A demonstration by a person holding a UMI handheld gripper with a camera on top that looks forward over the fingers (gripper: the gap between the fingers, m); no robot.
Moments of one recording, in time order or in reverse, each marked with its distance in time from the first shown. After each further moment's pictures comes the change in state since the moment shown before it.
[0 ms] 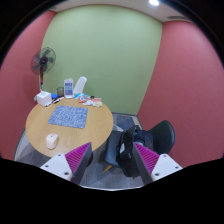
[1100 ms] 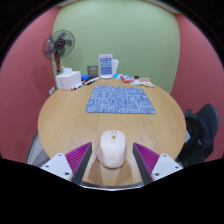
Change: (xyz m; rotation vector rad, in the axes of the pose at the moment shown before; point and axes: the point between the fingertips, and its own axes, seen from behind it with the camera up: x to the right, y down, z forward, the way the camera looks) arm -0.362 0.080 0.191 -0.086 -0.185 0.067
